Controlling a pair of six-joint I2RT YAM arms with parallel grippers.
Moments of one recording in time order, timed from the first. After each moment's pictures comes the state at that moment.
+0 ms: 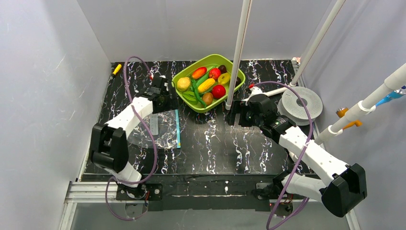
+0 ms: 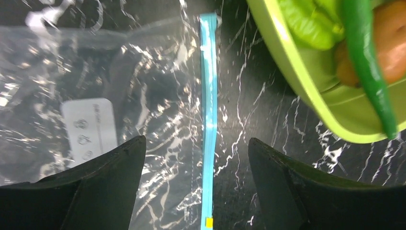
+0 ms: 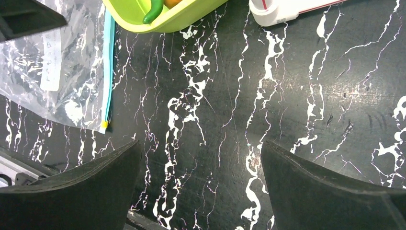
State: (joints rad) left arm -0.30 1.55 1.16 -0.54 -0.11 -0.43; right arm 0.60 1.10 0.87 -0.40 0.01 0.52
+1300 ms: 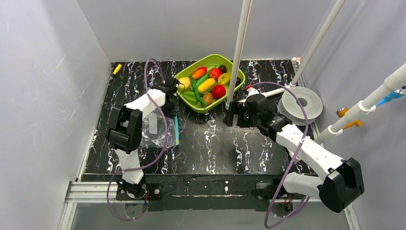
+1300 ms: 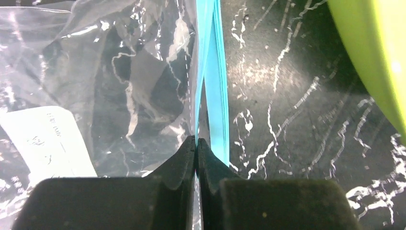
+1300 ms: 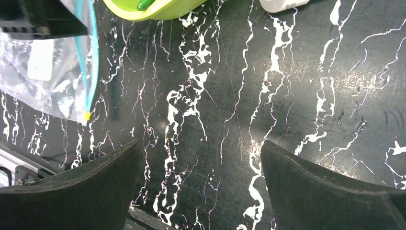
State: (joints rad) left arm -0.36 1.90 1.35 -0.73 -0.14 -0.40; right arm 0.60 1.14 0.87 -0.40 -0.02 0.53
